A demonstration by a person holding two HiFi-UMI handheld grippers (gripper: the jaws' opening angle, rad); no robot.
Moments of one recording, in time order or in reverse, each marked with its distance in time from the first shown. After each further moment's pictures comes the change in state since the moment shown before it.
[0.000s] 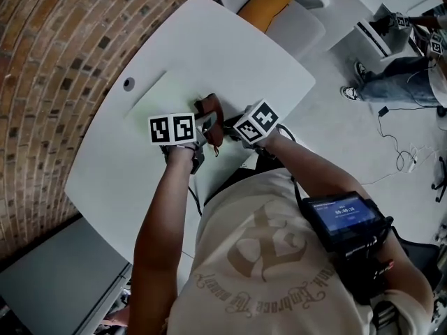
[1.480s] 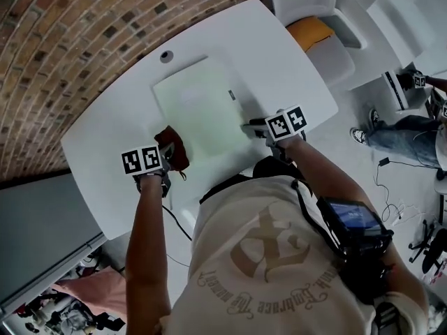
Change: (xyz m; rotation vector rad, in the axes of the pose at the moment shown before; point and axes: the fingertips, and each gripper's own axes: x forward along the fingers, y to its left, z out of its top) left arm -0.166 0.133 -0.144 -0.306 -0.167 0.405; right arm -0.009 -0.002 -0.005 0.097 0.020 0.043
